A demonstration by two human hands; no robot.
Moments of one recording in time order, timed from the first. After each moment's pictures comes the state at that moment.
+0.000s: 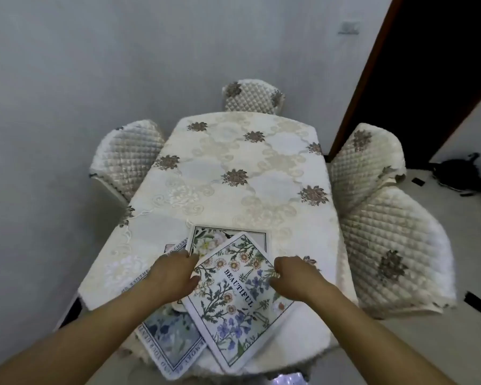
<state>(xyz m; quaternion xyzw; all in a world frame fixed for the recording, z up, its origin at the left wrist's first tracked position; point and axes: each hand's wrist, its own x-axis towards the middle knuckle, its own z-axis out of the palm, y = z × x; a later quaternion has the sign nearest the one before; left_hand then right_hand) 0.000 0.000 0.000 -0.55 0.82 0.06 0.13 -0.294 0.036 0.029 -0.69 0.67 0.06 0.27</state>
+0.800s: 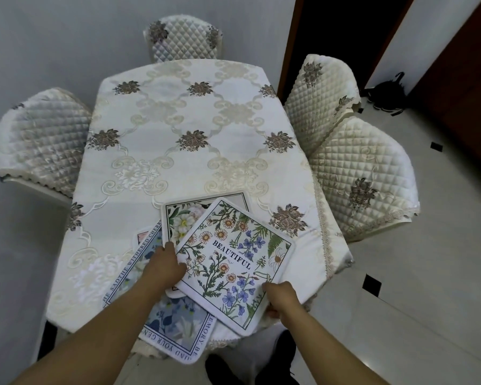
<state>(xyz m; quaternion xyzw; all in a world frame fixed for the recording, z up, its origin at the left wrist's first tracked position) 0.023 -0.044 -0.117 -0.64 0.70 0.29 0.09 -0.224 0.116 -0.129 -0.04 0.79 -0.27 0.54</state>
